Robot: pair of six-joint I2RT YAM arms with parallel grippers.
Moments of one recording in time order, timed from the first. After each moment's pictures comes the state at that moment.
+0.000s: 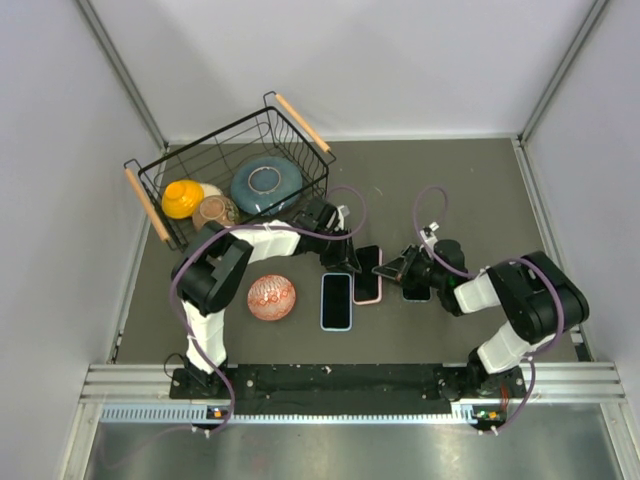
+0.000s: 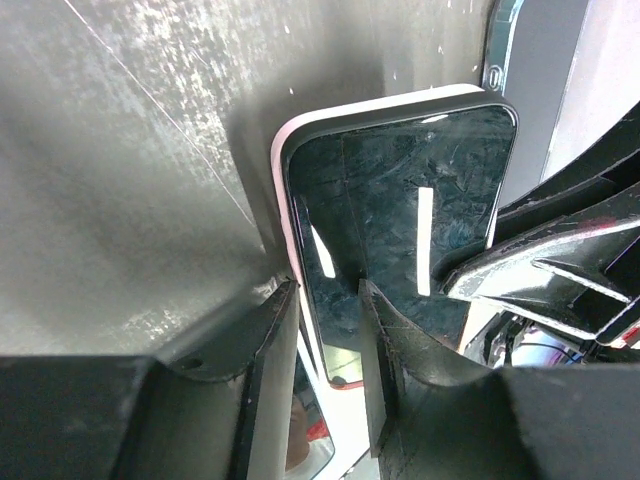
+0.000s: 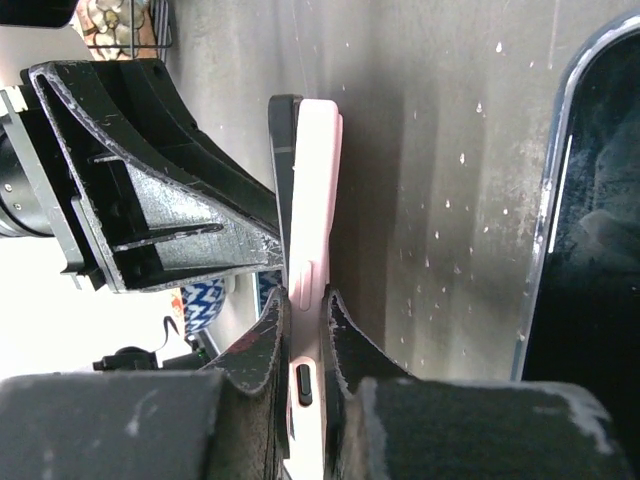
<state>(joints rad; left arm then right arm) -0.64 1.94 1.16 -0.16 0.50 -0.68 0.34 1.61 0.30 0.86 -0.53 1.05</state>
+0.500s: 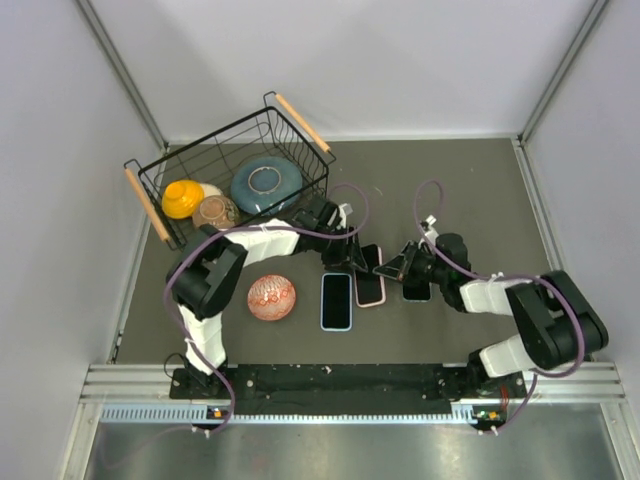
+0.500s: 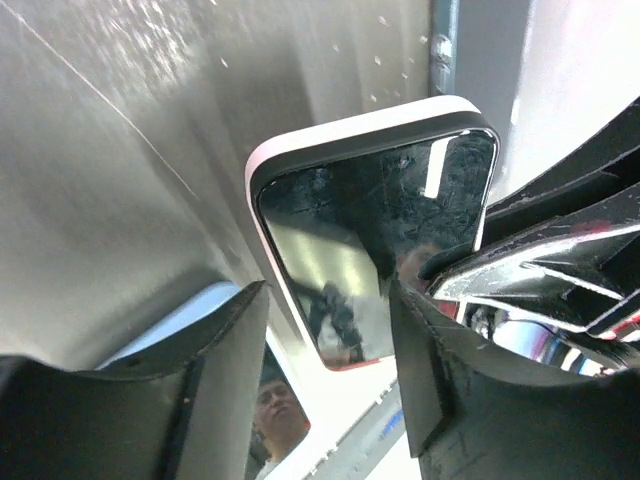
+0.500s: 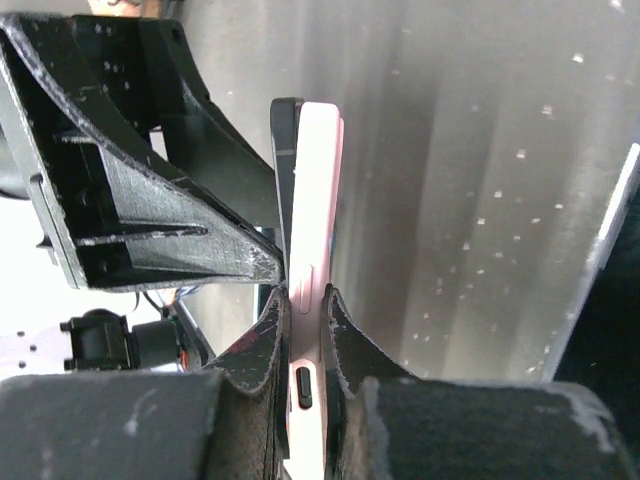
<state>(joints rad) -0.65 1.92 1.18 -0.18 0.53 -0.68 0.34 1.47 0.35 0.62 -0.56 0.90</state>
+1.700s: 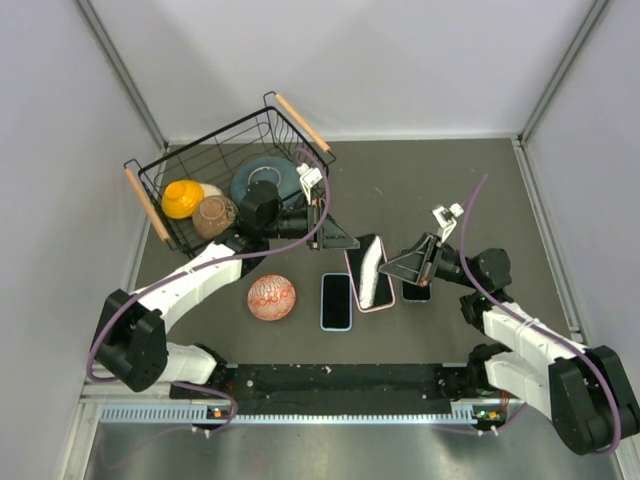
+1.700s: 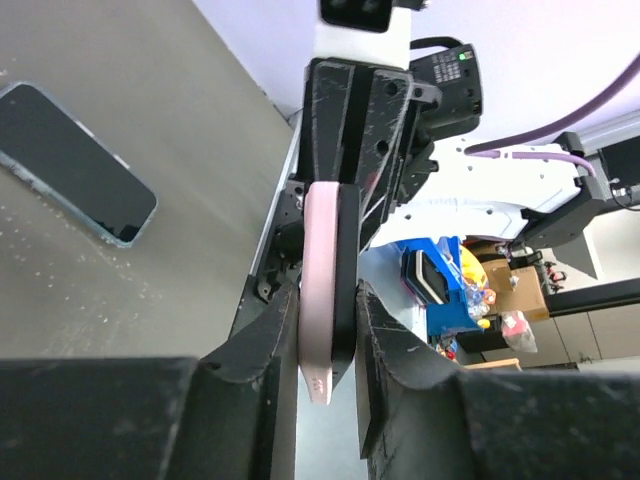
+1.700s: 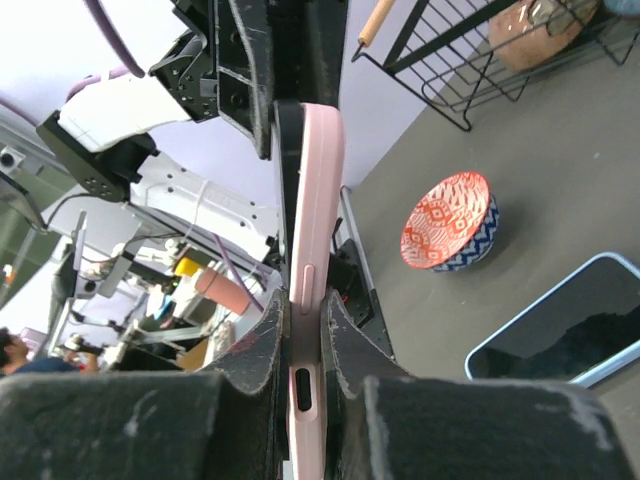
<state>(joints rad) -0.57 1.35 0.93 0.29 0.91 -0.88 0.31 0.99 0.28 1.00 -0.96 1.12</state>
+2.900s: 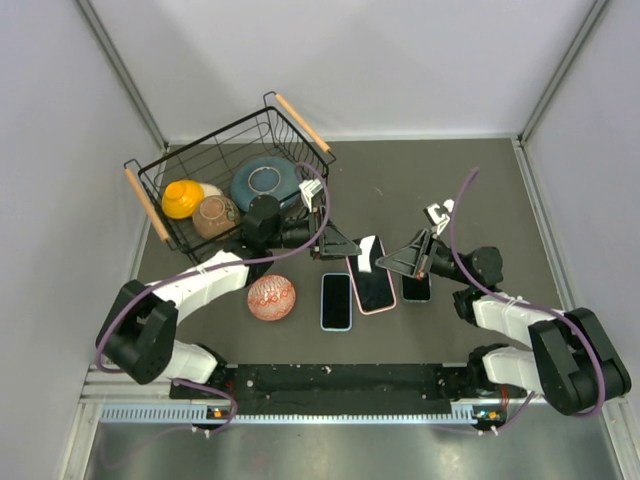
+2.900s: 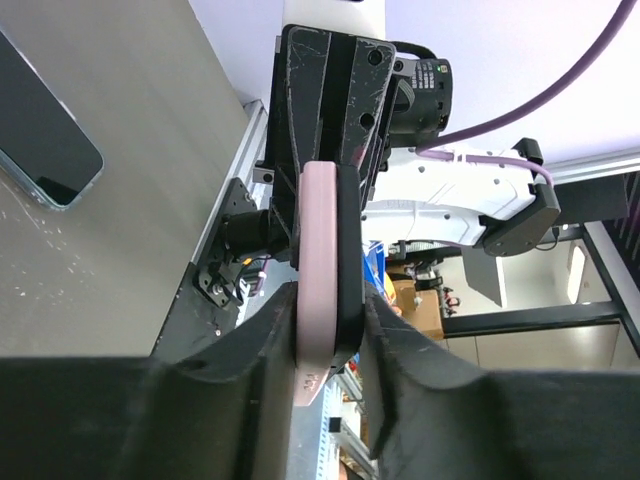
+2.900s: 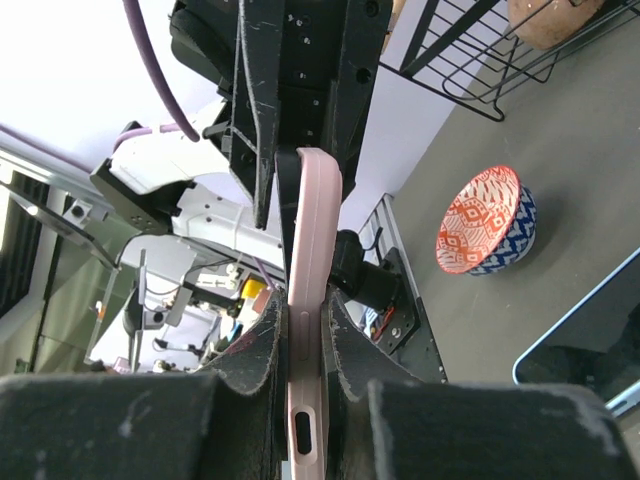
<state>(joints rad) -0.58 1.39 0.79 0.55 0.93 -1.18 0.31 1.20 0.27 1.26 -0.94 1.36</state>
